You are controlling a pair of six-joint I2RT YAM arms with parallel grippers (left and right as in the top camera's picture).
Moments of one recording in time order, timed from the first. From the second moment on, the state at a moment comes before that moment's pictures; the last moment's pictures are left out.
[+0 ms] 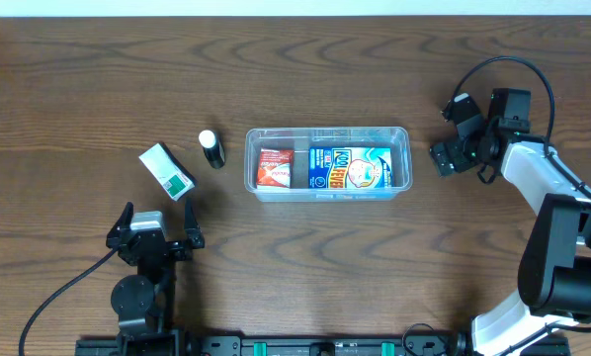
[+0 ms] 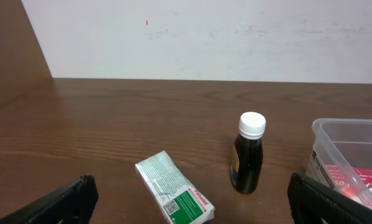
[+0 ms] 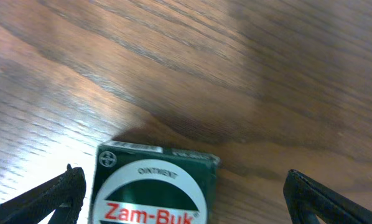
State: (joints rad) left arm 0.10 0.01 0.02 -0.11 0.02 0.01; right arm -0.13 1.82 1.05 -0.32 -0.18 -0.53
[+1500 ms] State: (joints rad) left arm 0.10 0.01 0.02 -0.11 0.02 0.01; right arm -0.14 1.89 1.05 -0.33 -0.22 -0.55
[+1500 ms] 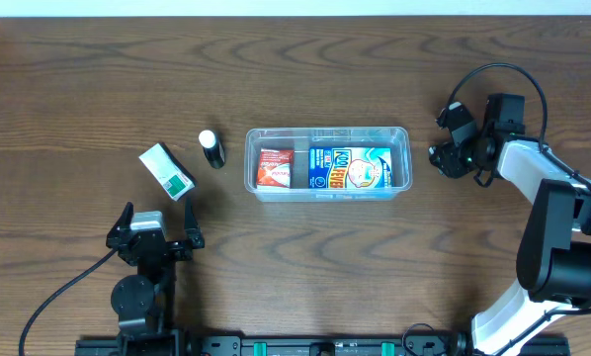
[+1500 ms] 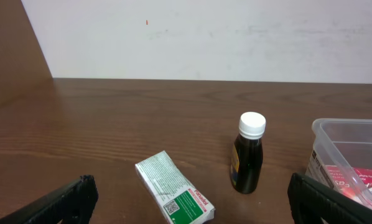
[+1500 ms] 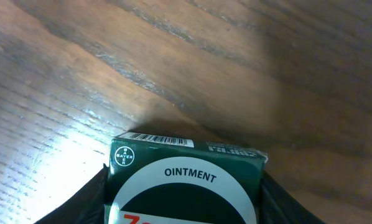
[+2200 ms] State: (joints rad) left arm 0.10 0.01 0.02 -0.11 0.02 0.01; right arm -0.14 1.70 1.14 -0.33 -0.29 0.04
